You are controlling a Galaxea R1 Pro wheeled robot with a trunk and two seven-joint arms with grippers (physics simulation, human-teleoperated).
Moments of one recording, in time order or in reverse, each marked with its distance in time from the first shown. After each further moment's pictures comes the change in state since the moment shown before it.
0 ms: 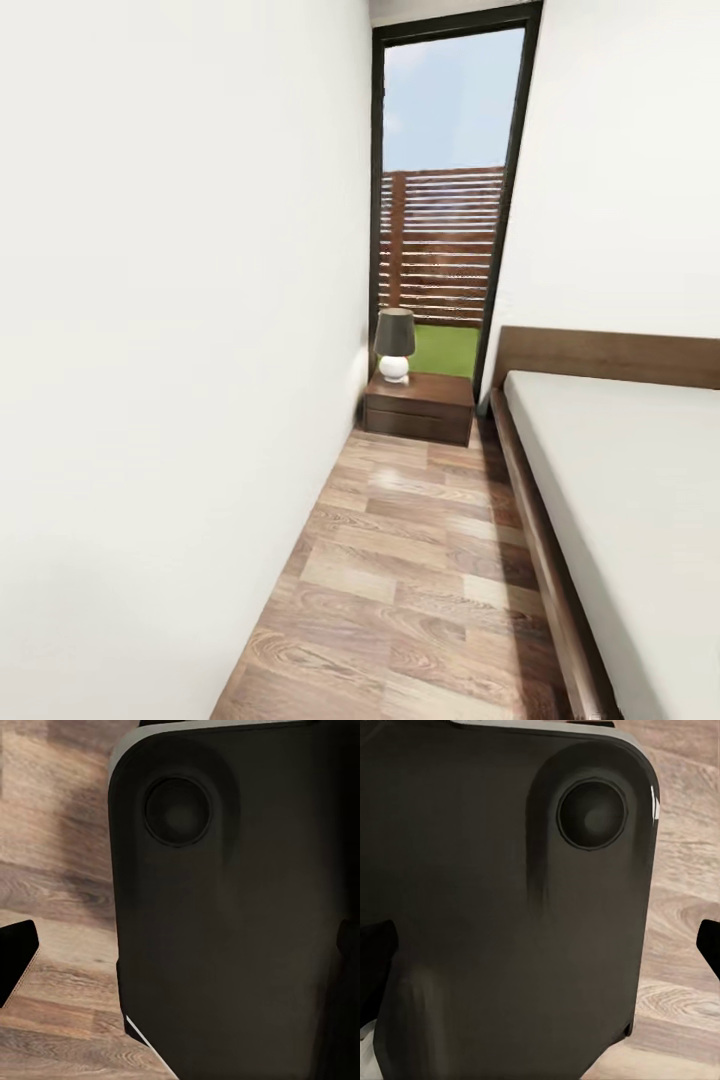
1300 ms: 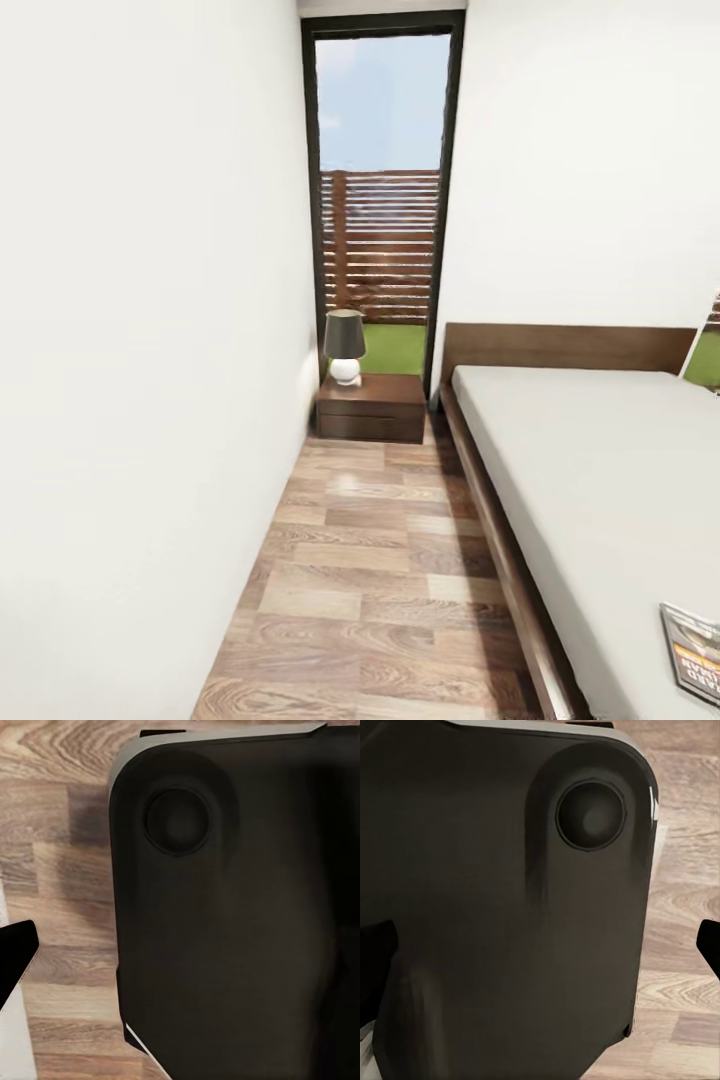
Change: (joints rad) left arm 0.000 0.000 0.001 -0.001 0.001 -0.018 0.000; right arm 0.000 -0.001 0.000 -0.001 0.000 0.000 0.000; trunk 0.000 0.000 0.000
